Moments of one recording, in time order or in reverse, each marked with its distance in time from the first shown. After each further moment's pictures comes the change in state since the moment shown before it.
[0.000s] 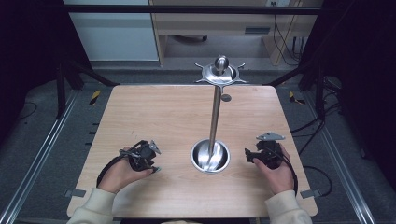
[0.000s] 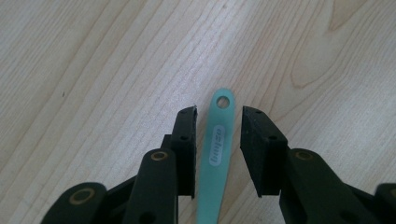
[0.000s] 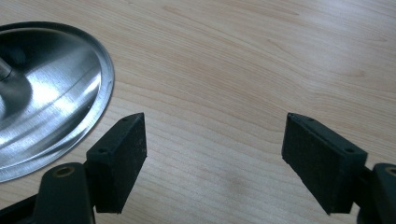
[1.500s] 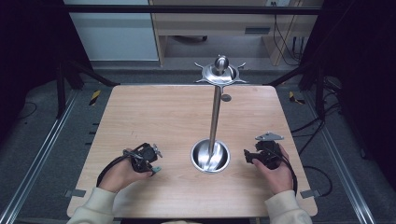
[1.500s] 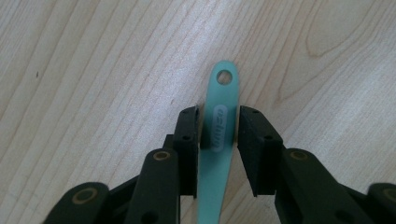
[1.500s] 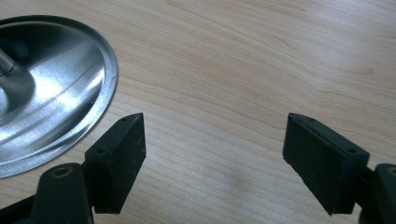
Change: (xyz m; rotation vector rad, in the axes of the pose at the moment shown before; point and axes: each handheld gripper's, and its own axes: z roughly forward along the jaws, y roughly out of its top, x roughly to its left) left arm -0.001 0.001 0.014 0.110 -0.001 0.033; right arm 0.002 -0.001 0.002 0.018 0.012 -0.006
